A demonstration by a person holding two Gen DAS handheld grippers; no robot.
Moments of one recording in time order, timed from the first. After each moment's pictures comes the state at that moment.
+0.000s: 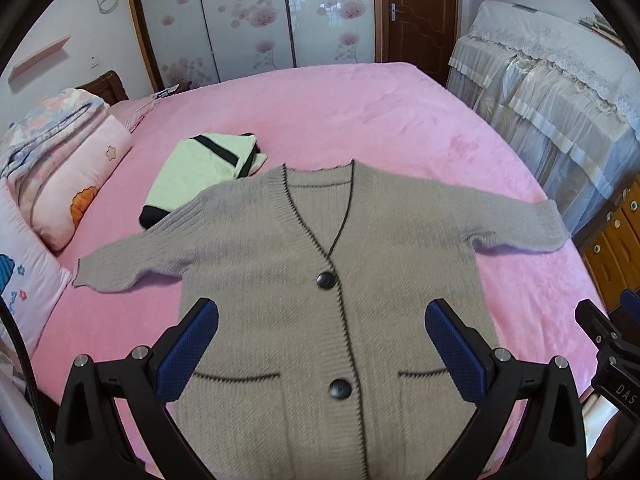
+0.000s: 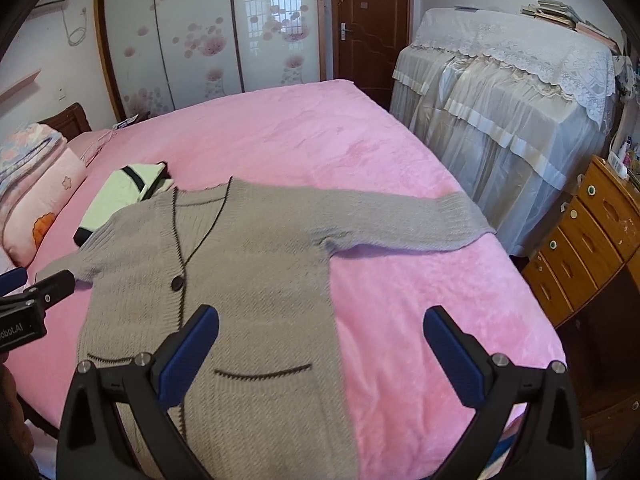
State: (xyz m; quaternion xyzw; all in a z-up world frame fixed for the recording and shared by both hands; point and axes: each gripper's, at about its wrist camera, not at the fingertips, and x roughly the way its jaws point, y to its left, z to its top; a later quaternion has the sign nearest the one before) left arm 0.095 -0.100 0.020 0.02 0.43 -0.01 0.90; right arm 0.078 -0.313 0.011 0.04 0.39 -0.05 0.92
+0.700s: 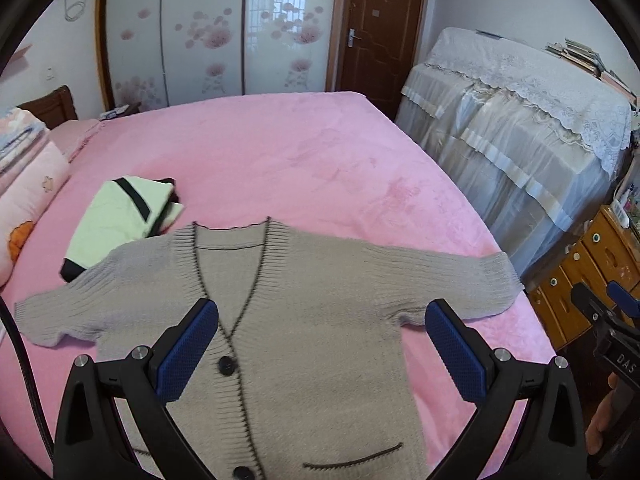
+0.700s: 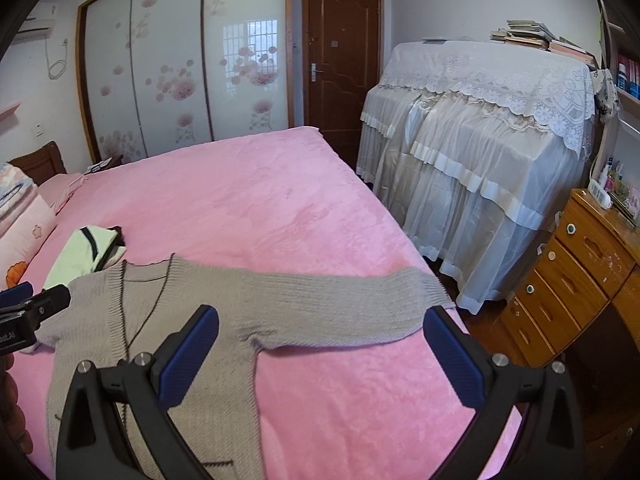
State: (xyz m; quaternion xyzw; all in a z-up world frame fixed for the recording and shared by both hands) left arm 0.189 -0.191 0.027 -0.01 0.39 -0.10 0.91; right arm 0.155 -0.426 0.041 0.04 0.33 -0.11 0.94
